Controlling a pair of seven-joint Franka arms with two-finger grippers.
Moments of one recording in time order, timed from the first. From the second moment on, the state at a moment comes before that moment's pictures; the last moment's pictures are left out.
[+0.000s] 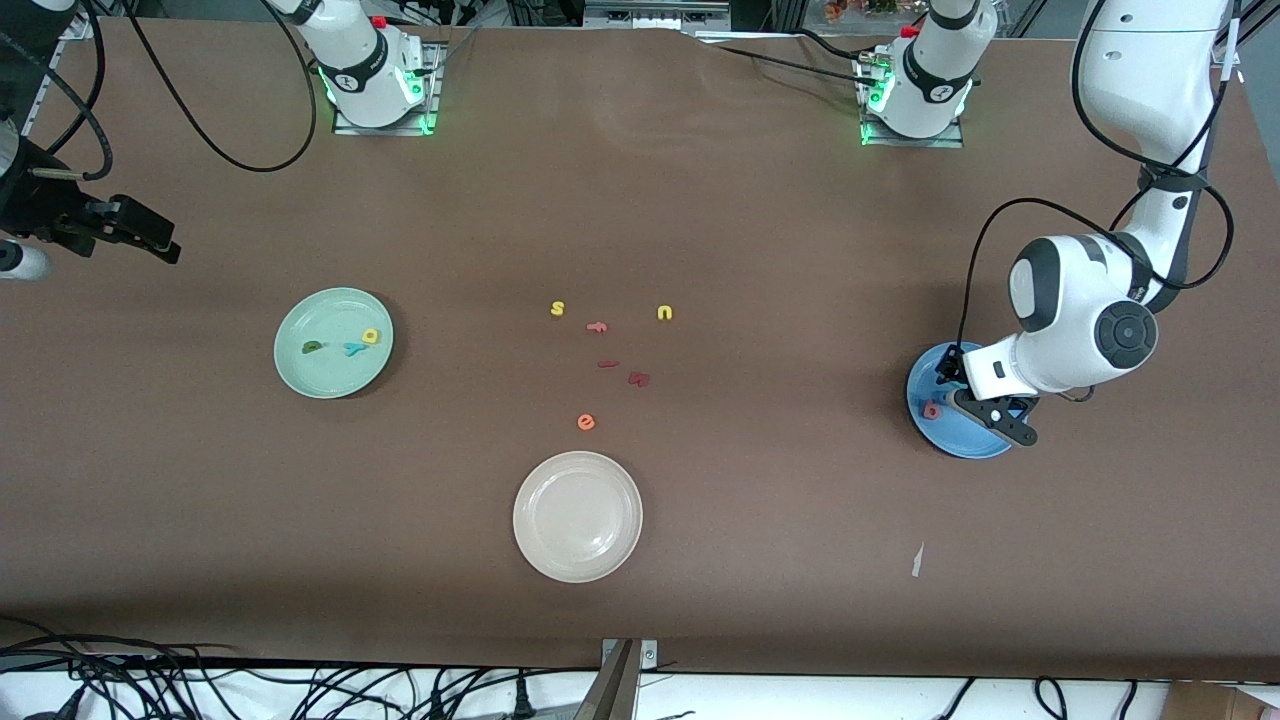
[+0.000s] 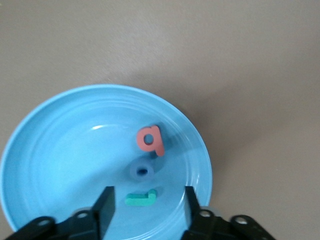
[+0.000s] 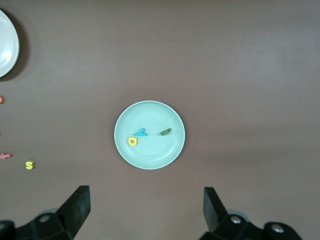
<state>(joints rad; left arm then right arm) -0.14 0.47 0.13 -1.96 -0.15 2.29 0.62 0.01 -0.01 -0.02 -1.67 -0.02 1.65 0.06</state>
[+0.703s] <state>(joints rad) -0.09 0.06 0.12 -2.16 -0.15 2.25 0.62 0.01 -0.01 -0.02 -1.67 -0.02 1.65 0.07</state>
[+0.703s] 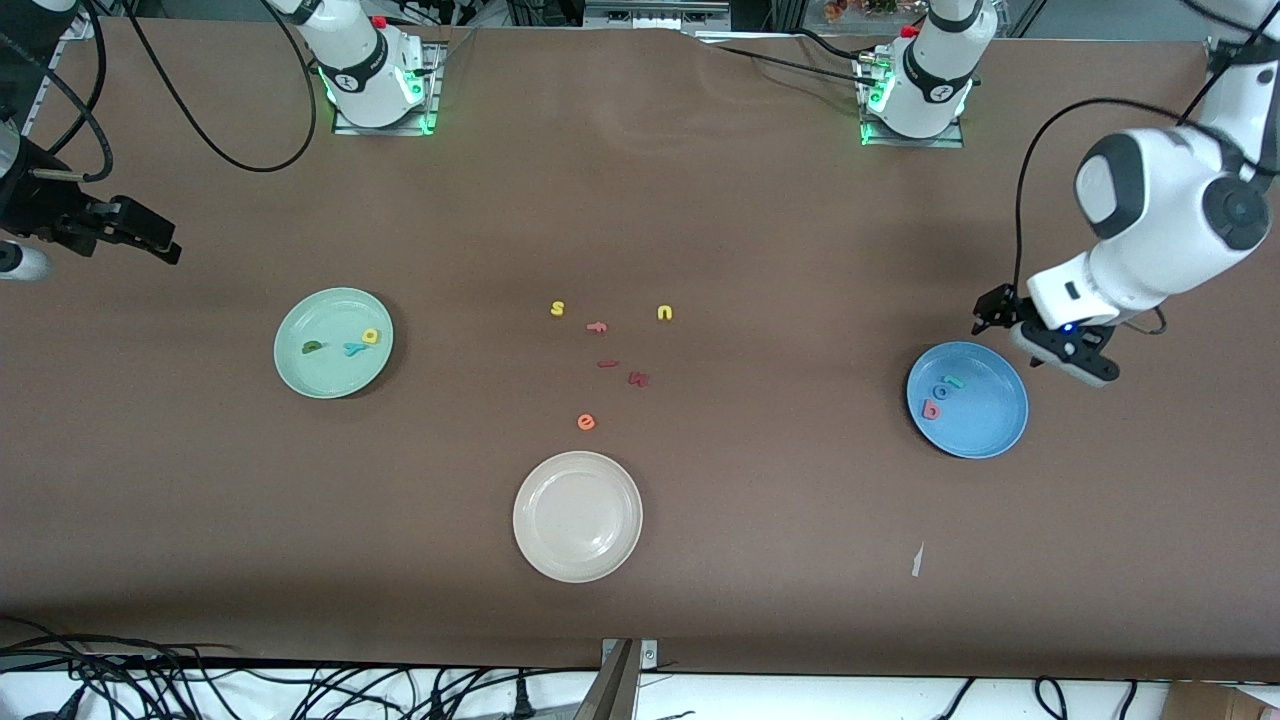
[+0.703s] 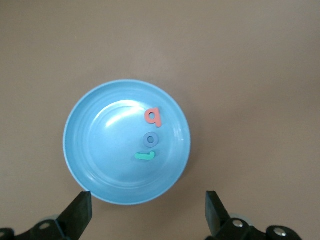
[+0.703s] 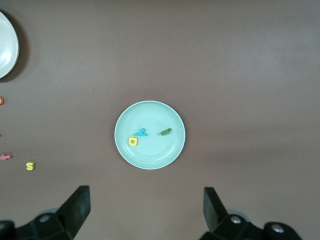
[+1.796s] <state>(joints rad) -0.05 -0.16 -0.03 -1.68 0.04 1.48 0.31 0.01 -0.01 -0.02 -1.67 -0.02 1.65 0.07</state>
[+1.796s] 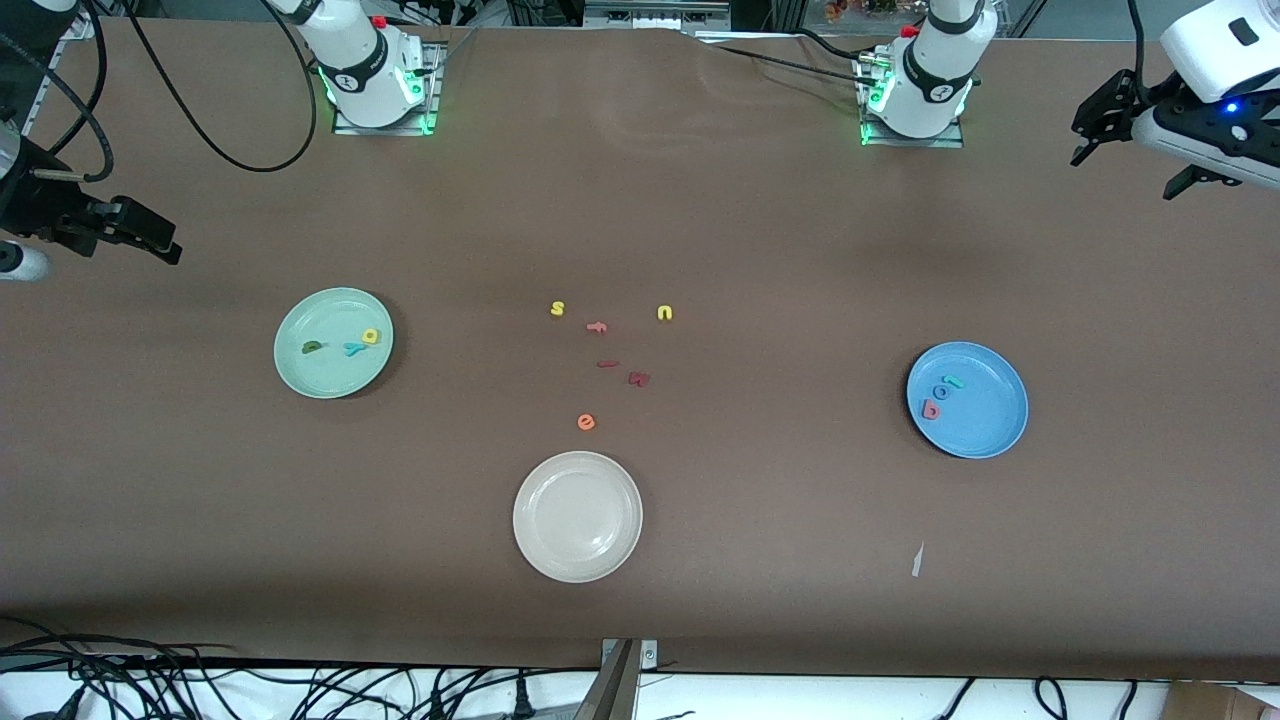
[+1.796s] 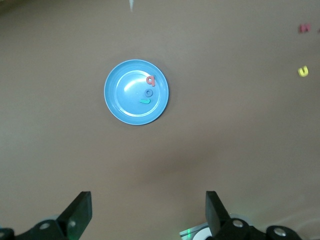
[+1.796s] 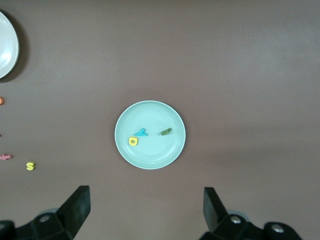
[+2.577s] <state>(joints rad) -0.04 -0.05 -0.02 -1.57 -0.02 1.43 0.11 0.01 -0.01 -0.02 -1.67 -0.02 1.65 0.07</state>
